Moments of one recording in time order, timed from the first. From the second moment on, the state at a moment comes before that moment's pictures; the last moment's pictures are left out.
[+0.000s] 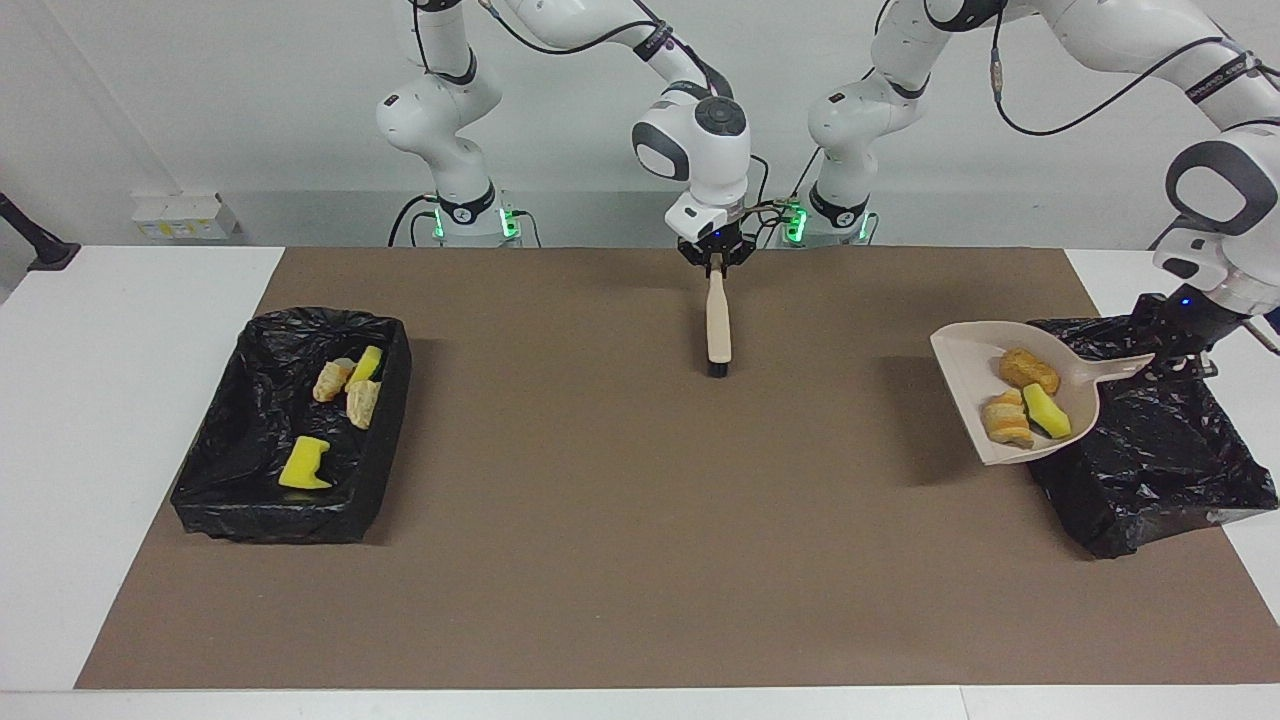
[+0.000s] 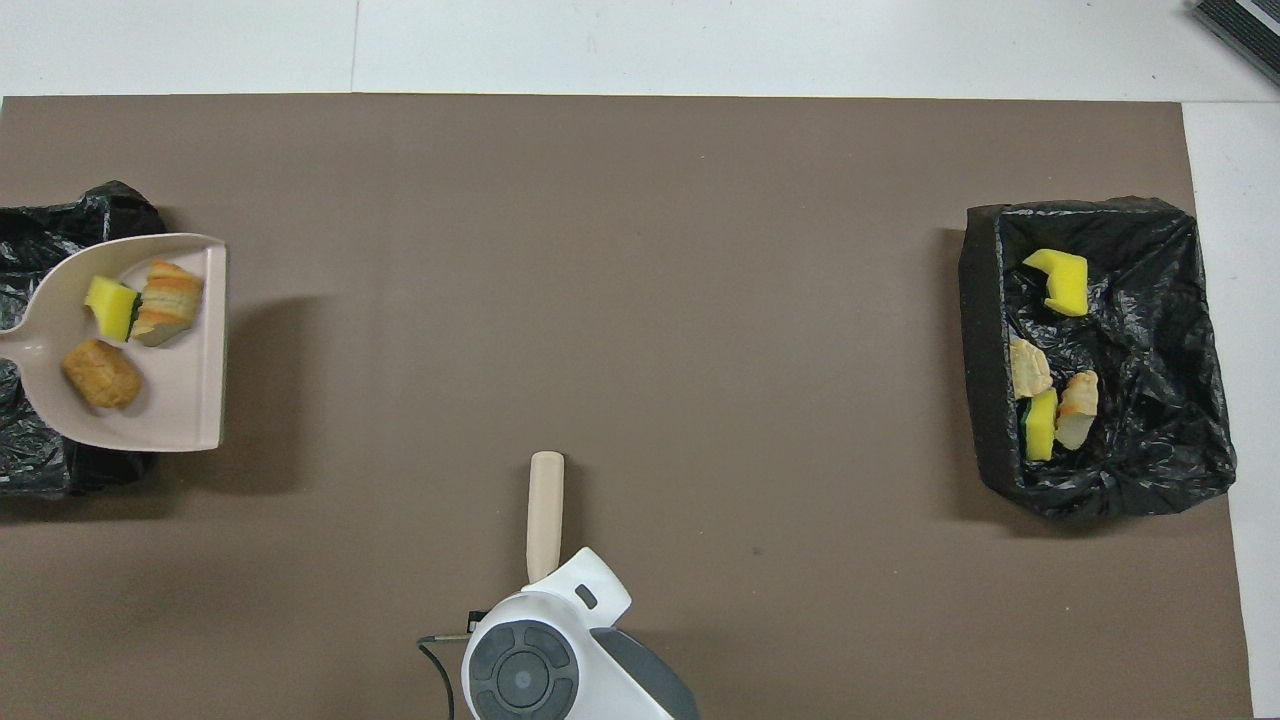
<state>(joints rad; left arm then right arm) 0.46 0.22 -0.05 -1.67 -0.01 1.91 2.02 0.82 0.18 0.17 -2.07 0.13 2.27 0.99</state>
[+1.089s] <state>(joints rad) 0.47 0.31 -0.06 -1.44 0.61 1.95 1.85 0.81 0.18 0.17 -2.07 0.13 2.27 0.98</state>
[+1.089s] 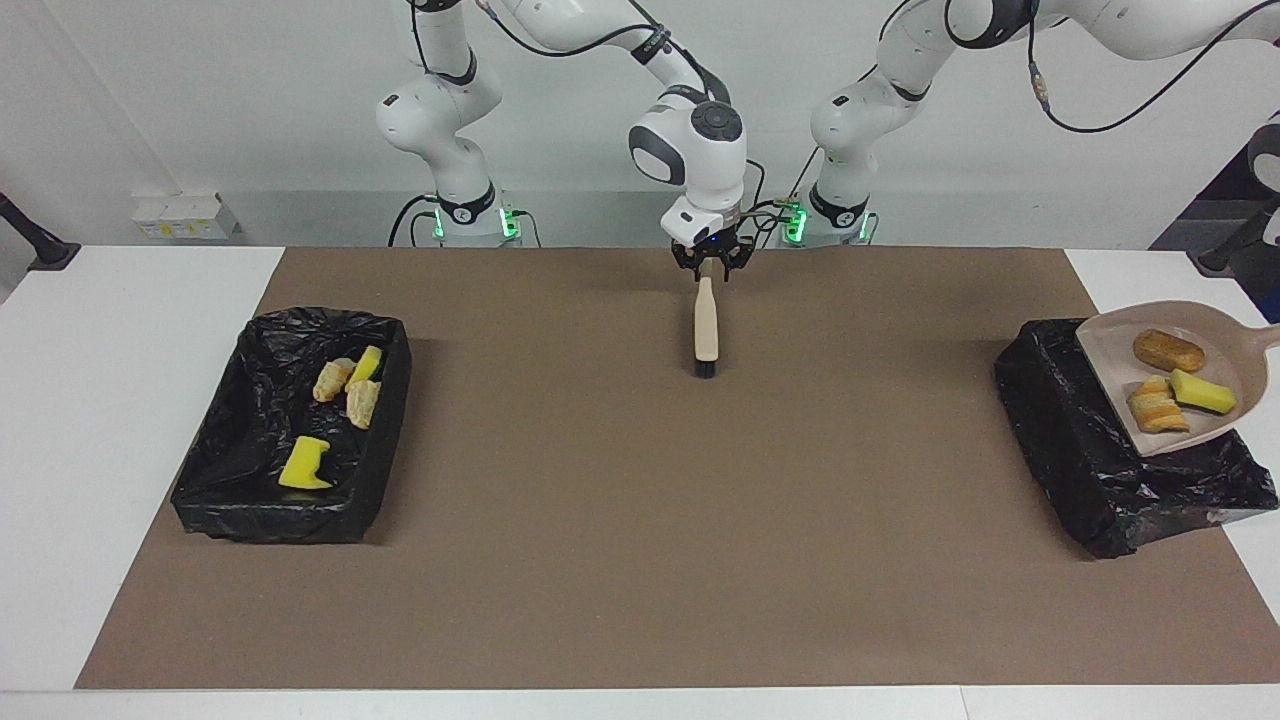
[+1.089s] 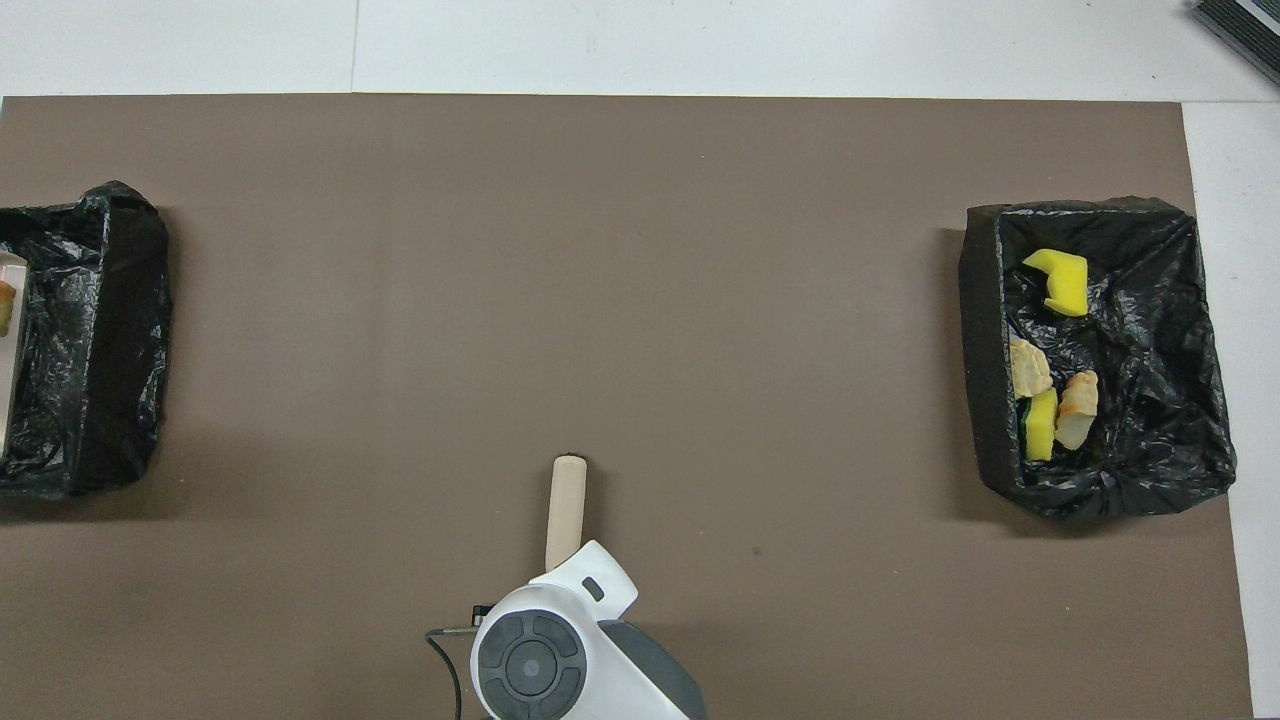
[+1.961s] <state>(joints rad) 0.32 0.18 -0.07 -1.47 1.00 1.79 1.59 0.51 -0.04 0.16 -2.02 0.11 2.10 0.86</state>
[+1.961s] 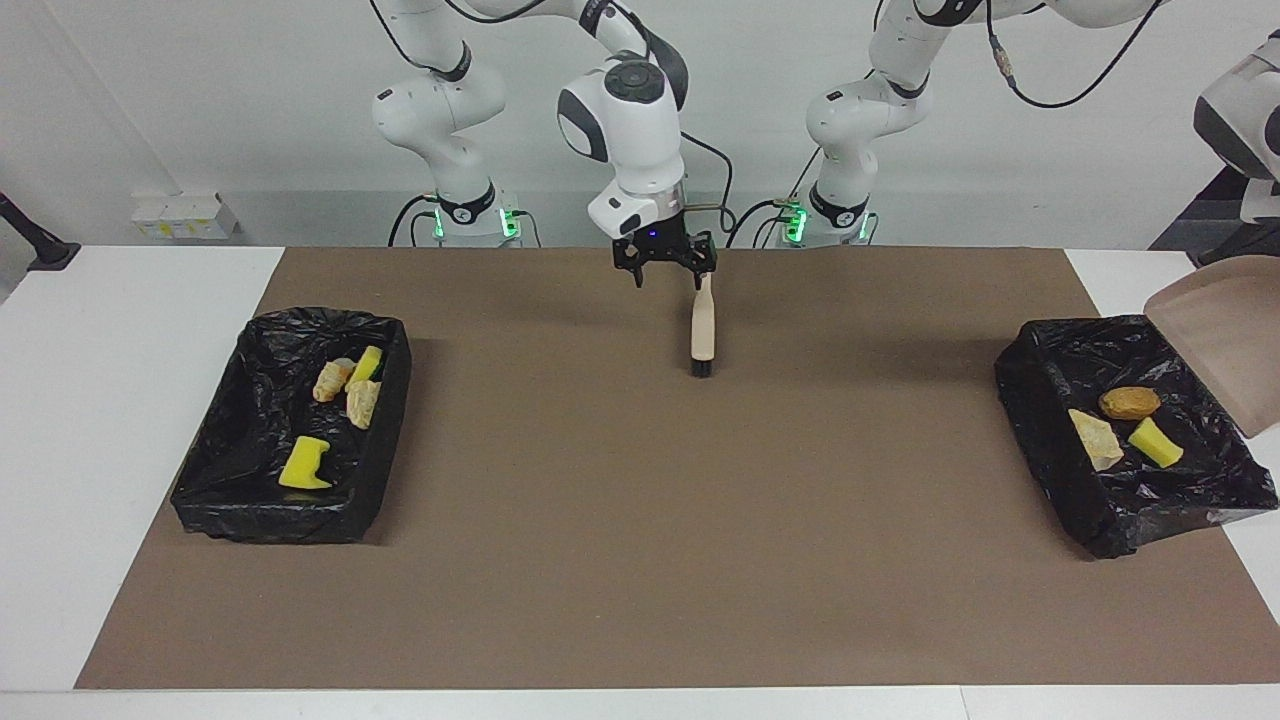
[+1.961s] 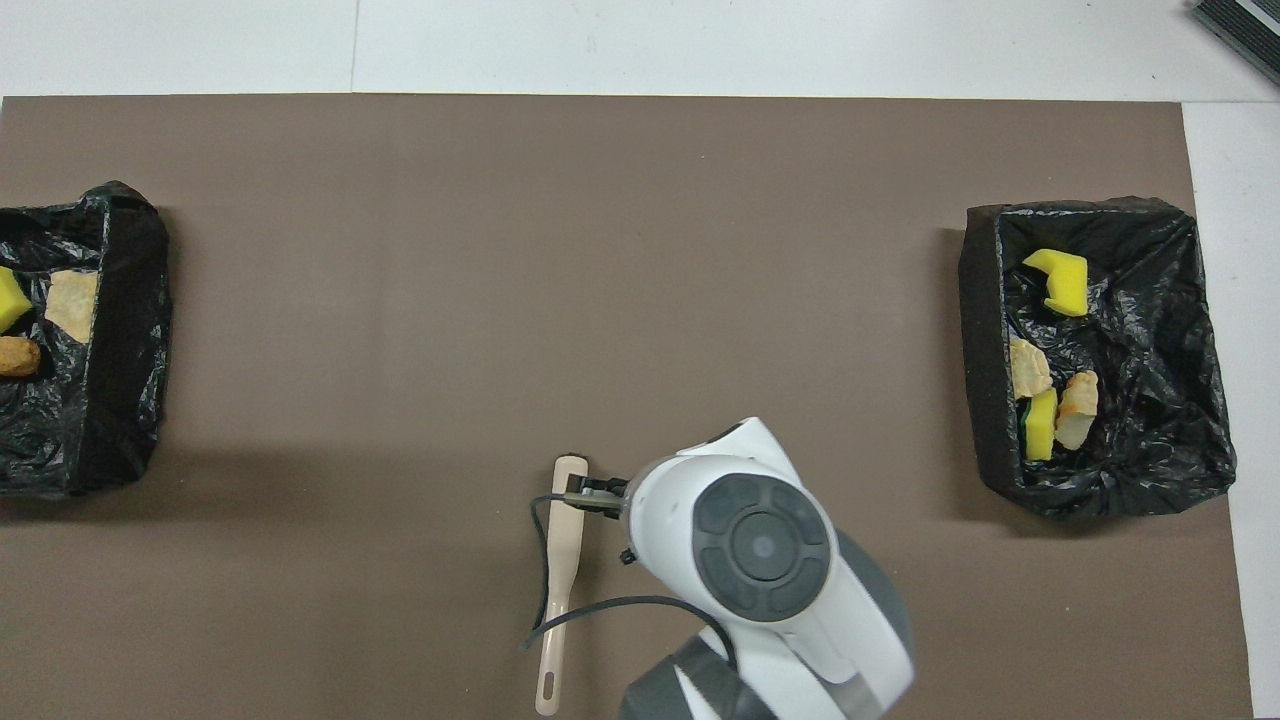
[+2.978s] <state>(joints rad) 0.05 0.10 -0.08 -1.68 0.34 1.66 0.79 0.07 -0.03 0.15 -1.53 -0.02 1.57 0.36</state>
